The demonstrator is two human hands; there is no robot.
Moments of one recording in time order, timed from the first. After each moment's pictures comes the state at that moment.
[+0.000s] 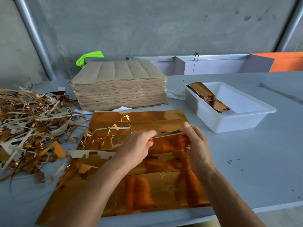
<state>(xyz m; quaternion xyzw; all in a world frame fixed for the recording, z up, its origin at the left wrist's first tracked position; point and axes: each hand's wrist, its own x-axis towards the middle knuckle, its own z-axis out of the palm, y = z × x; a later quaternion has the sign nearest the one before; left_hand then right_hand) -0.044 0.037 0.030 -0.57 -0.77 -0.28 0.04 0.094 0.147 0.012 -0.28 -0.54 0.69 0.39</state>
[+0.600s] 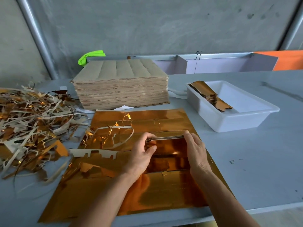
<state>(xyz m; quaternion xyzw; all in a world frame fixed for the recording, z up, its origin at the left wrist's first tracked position) -0.030 0.038 -0.007 -0.38 -0.70 -0.56 -0.21 0.088 0.144 0.001 -0.39 -0.60 0.60 0.37</state>
